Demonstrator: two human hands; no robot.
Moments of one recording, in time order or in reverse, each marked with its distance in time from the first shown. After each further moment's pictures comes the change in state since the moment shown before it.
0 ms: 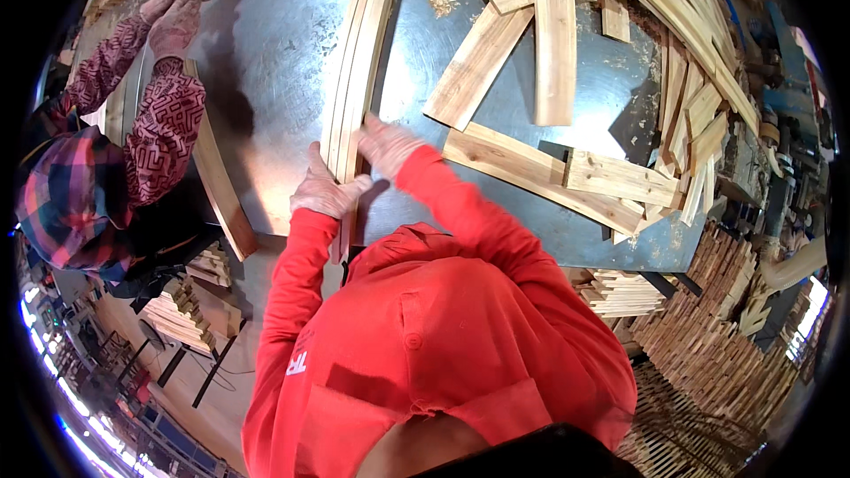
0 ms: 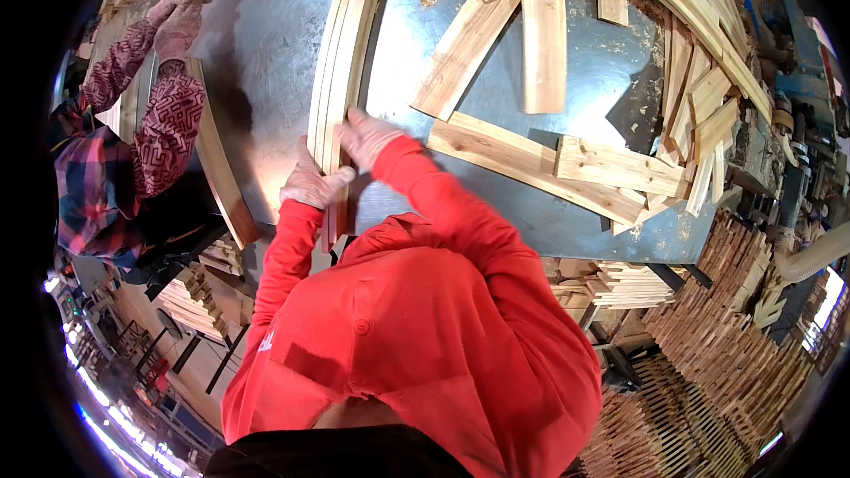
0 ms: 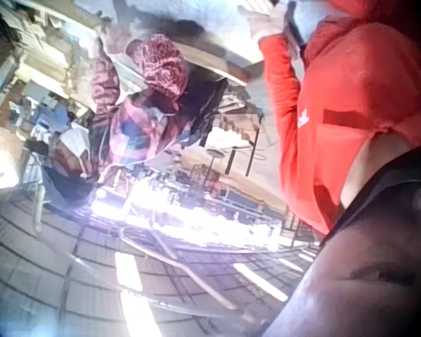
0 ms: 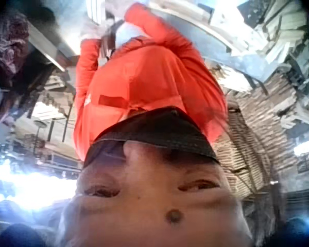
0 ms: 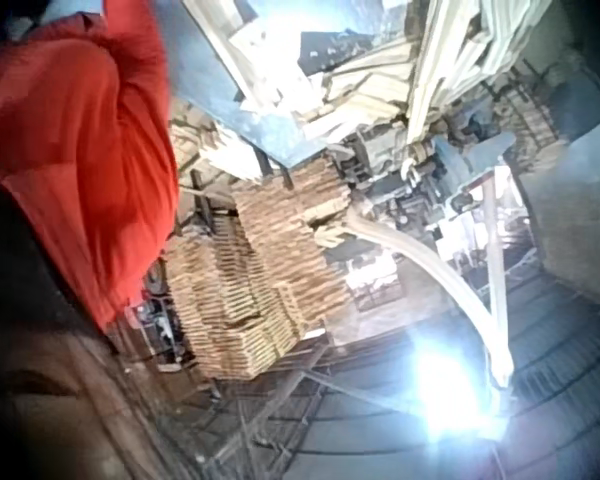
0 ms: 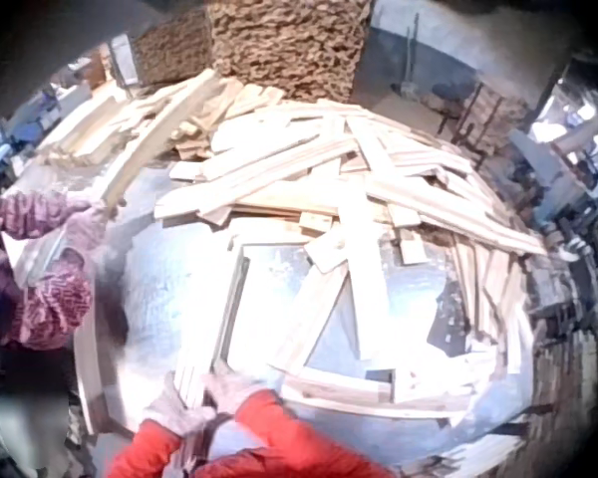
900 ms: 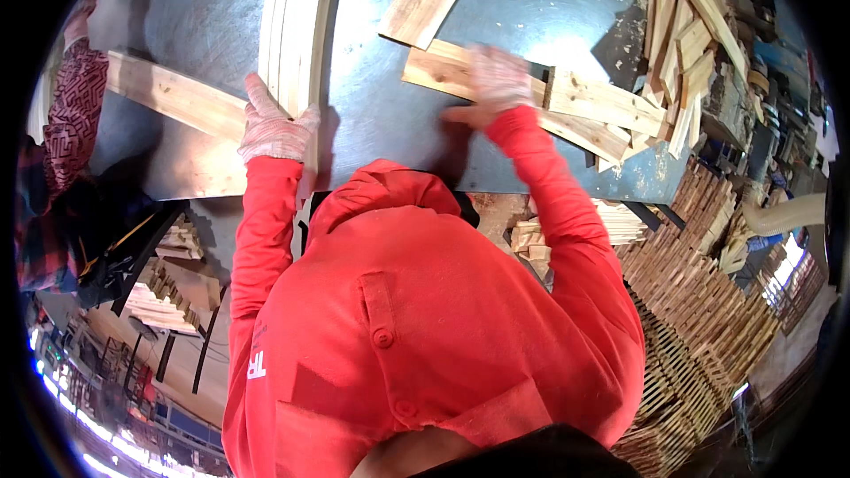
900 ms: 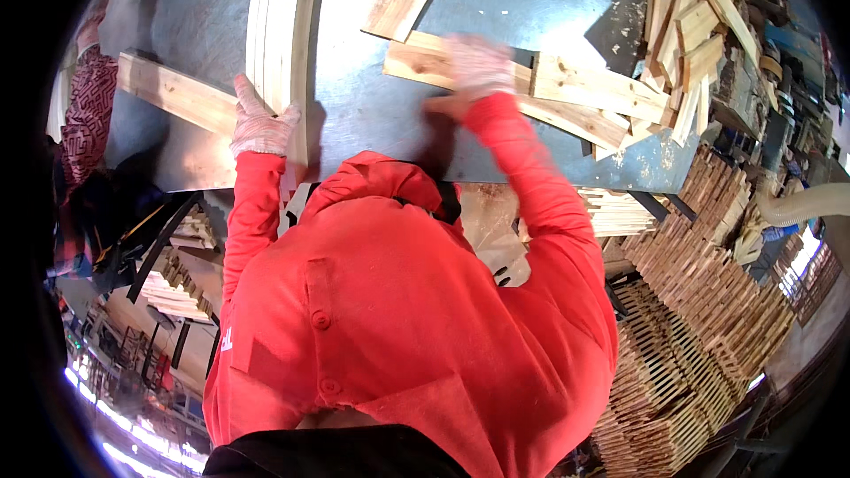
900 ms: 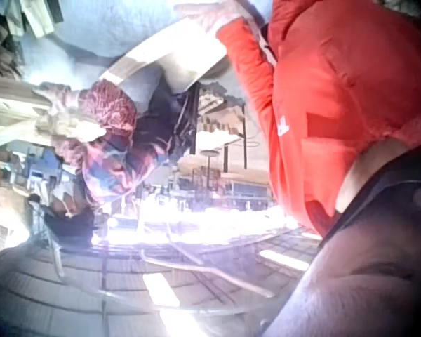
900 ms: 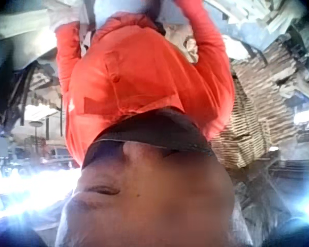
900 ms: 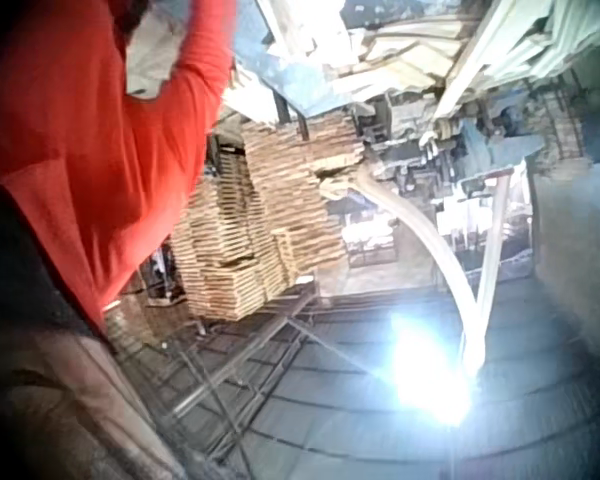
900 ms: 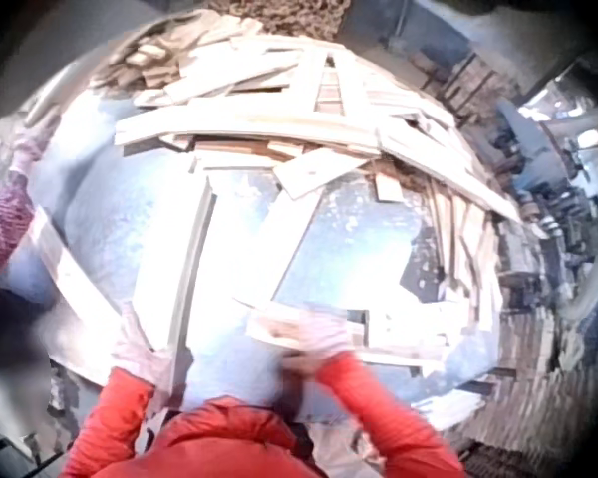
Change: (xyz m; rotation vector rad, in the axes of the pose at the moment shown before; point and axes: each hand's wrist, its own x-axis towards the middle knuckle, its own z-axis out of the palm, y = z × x) left_hand -0.016 0.034 -0.001 0.093 0.096 -0.126; right_hand -0.135 0.034 -0.114 -0.727 -0.038 0.276
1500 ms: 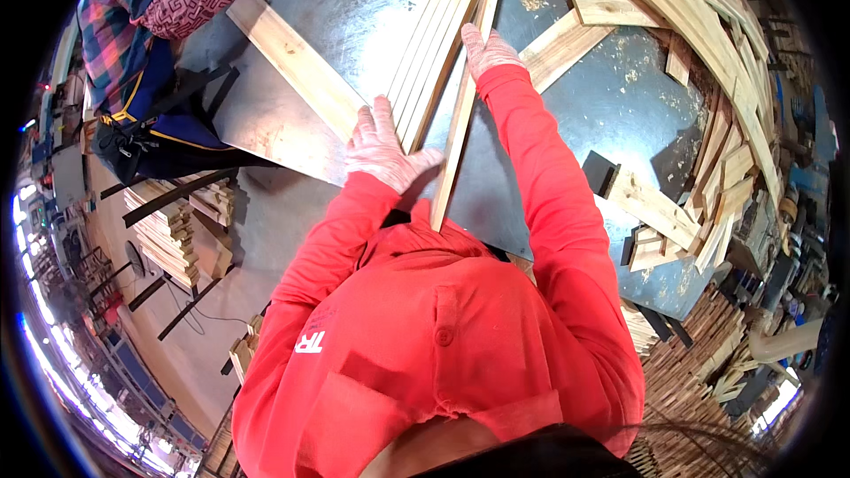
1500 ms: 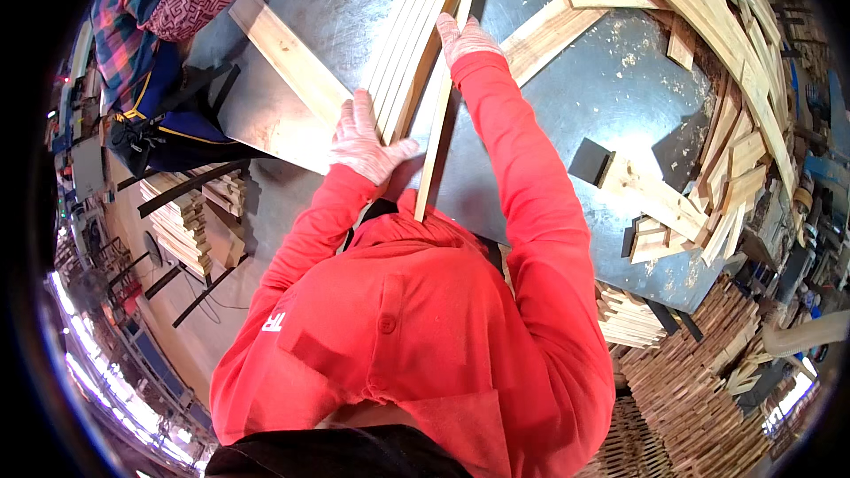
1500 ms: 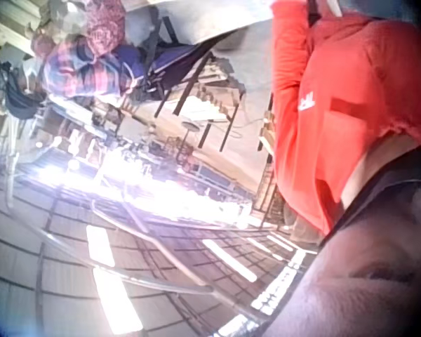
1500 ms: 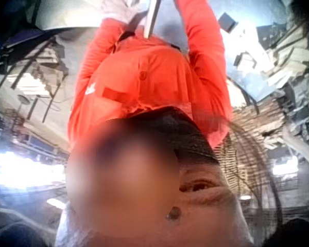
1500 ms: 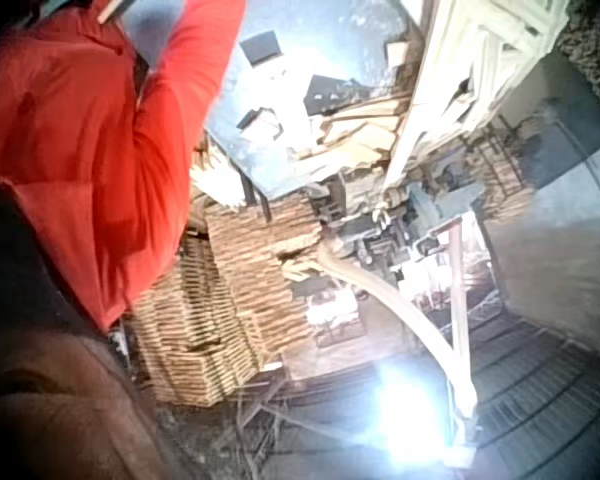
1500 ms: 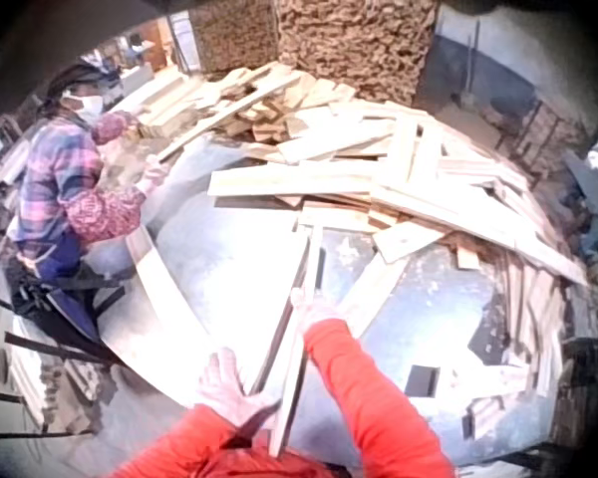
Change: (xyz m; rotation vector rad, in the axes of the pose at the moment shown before) left_hand -0.038 -0.020 0.009 -0.047 0.174 0.164; right_hand 0.167 -0.114 -0.011 0.656 0.332 0.153
